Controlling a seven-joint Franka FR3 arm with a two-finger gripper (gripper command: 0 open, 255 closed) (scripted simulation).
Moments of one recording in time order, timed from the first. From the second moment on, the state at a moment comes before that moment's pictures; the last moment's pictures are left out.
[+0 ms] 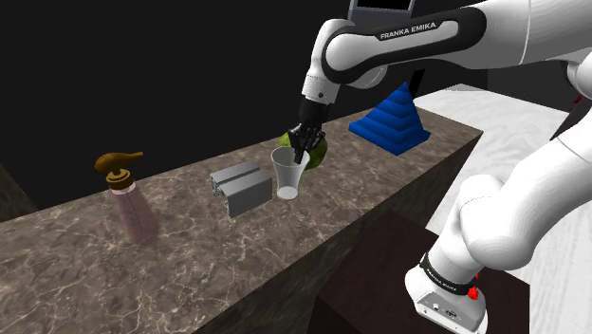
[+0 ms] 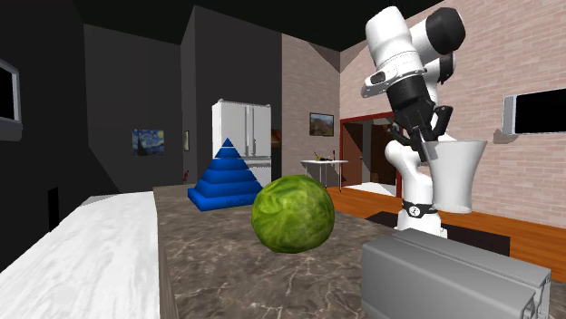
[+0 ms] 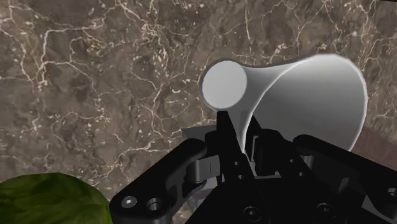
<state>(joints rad) 0.25 -0.32 -0.10 -2.29 0.31 1.98 0.16</state>
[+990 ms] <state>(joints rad) 0.26 -0.25 -0.10 -2.42 0.35 2.18 0.09</state>
